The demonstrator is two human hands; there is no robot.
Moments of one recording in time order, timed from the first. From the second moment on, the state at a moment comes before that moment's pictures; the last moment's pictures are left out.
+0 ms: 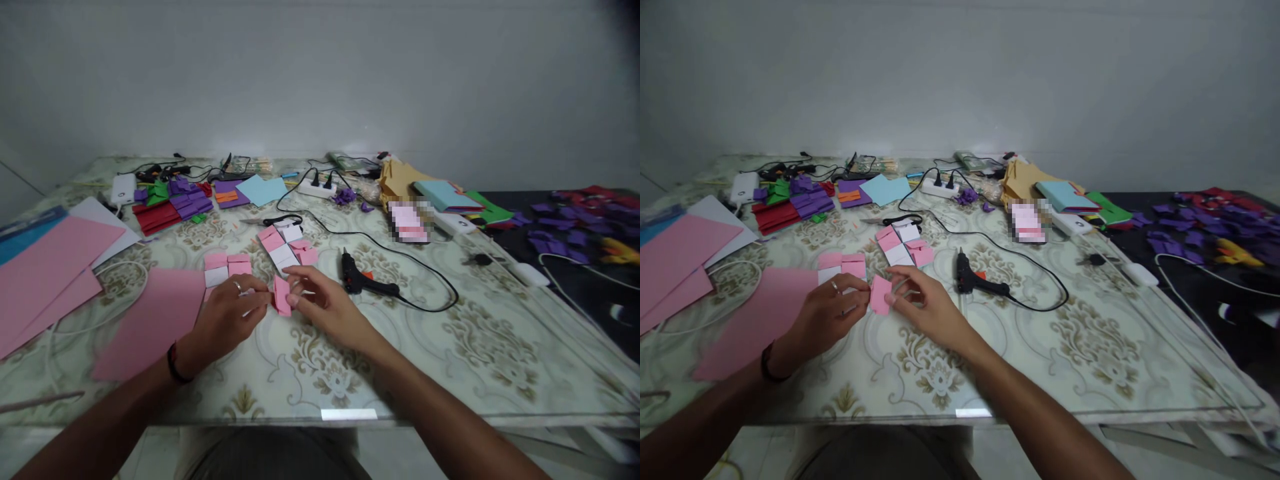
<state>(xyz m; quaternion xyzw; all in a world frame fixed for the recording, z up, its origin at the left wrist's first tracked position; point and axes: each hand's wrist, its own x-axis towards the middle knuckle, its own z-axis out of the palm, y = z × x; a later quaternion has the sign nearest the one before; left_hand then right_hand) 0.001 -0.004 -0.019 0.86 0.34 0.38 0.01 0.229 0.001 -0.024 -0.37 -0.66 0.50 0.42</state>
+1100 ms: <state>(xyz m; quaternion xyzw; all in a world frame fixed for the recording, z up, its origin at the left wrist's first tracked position) 0.002 -0.009 0.000 0.82 0.34 0.43 0.19 0.235 0.000 -0.016 -0.30 -0.70 0.45 0.47</state>
